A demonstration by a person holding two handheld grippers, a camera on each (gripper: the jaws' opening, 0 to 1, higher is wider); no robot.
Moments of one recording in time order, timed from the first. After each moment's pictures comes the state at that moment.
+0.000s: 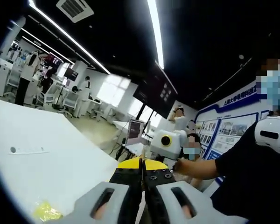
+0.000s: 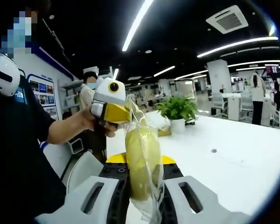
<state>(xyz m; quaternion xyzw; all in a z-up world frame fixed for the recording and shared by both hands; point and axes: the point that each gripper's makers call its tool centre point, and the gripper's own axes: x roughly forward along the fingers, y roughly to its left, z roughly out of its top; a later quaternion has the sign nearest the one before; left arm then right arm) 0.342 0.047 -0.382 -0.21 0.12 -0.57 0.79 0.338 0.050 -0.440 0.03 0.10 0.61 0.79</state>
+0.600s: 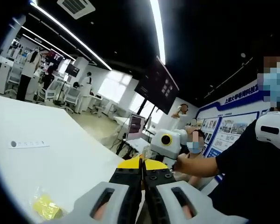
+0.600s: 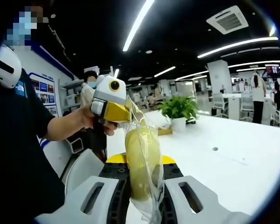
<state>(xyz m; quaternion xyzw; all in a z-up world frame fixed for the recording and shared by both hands) 0.332 0.050 -0.402 -0.21 0.14 -0.57 0.78 0.329 0.053 -0.458 0.03 0.10 0.61 0.79</state>
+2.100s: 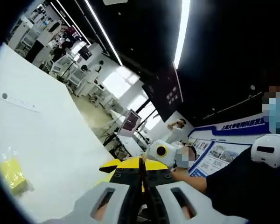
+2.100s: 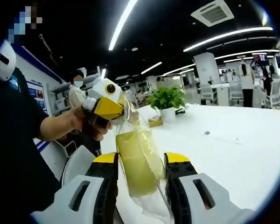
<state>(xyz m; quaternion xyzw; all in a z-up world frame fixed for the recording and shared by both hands) 0.332 0.012 -0.436 -0.34 0.21 -0.55 0.74 0.332 0.015 -0.499 0.06 0.12 0.54 0.83</state>
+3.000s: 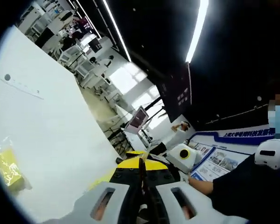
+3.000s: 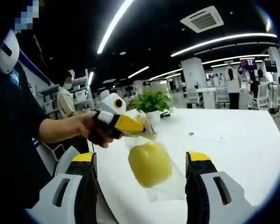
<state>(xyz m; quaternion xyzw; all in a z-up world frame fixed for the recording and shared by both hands) 0.366 -0.002 -0.482 -0.36 0.25 -0.53 0.73 0.331 -0.017 -0.496 0.06 0.11 0.50 0.86</state>
